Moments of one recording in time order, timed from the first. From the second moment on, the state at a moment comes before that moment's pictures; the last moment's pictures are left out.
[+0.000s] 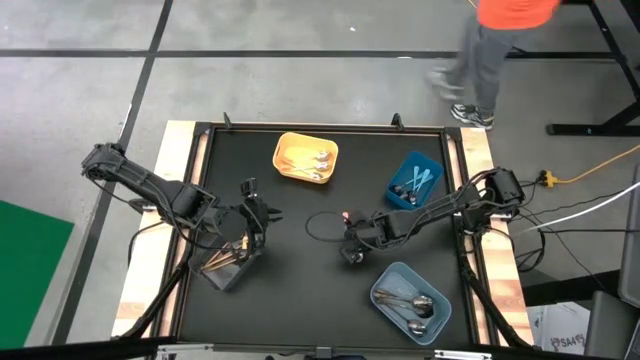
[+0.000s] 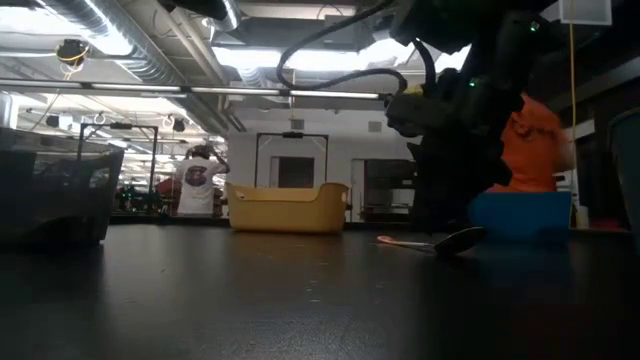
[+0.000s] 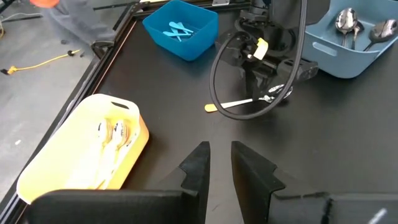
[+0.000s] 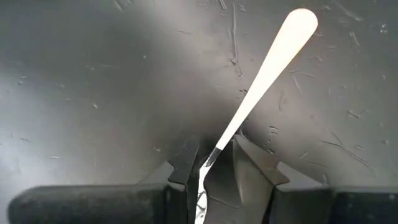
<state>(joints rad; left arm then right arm) -0.41 1.18 1.05 -0.61 -0.62 -0.26 0.26 1.76 1.02 -0.43 0.22 0.97</state>
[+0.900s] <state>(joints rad) -0.41 1.00 1.05 -0.75 -0.65 -0.23 0.26 1.83 1.01 -0.41 0.18 0.96</state>
